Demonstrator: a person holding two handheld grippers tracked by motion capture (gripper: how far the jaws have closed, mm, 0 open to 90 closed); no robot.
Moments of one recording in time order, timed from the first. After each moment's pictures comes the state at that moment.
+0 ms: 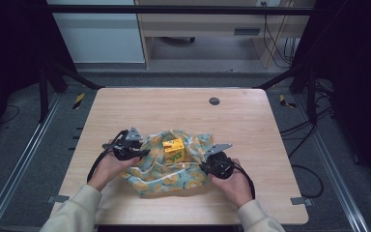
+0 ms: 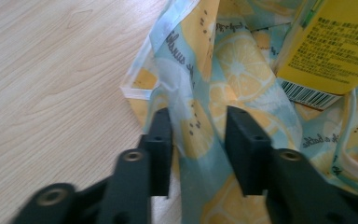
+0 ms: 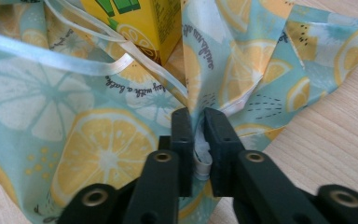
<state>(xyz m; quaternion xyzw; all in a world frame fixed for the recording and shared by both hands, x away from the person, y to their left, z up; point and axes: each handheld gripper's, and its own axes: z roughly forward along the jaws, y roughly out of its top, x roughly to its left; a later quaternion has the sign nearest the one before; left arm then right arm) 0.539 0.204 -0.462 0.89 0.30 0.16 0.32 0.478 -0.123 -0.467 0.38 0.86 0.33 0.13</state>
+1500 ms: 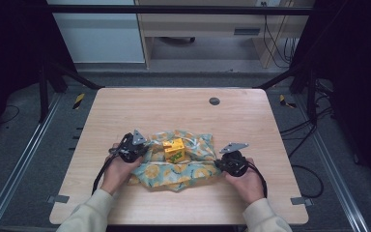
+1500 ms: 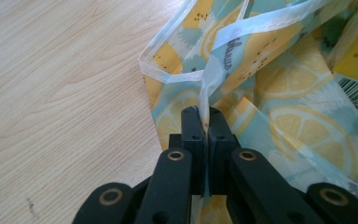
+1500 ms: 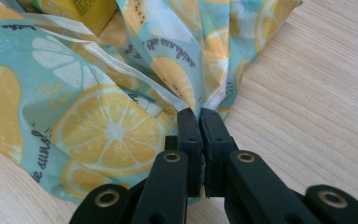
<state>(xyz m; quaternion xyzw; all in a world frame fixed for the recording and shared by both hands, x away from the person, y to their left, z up) 0.540 0.194 -0.484 0.87 0.33 0.22 0.30 0.488 -0.169 -0.480 0.41 0.84 0.33 0.15</state>
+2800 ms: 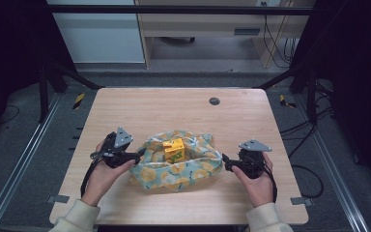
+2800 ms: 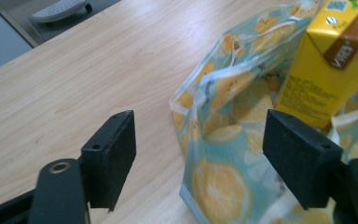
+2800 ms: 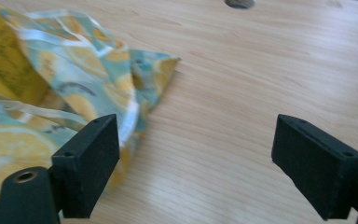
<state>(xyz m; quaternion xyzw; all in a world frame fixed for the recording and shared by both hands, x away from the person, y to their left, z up) 0.491 0.217 -0.423 0.83 0.34 0.27 0.35 0.470 -0.201 -0.452 0.50 0.73 0.38 0.26</state>
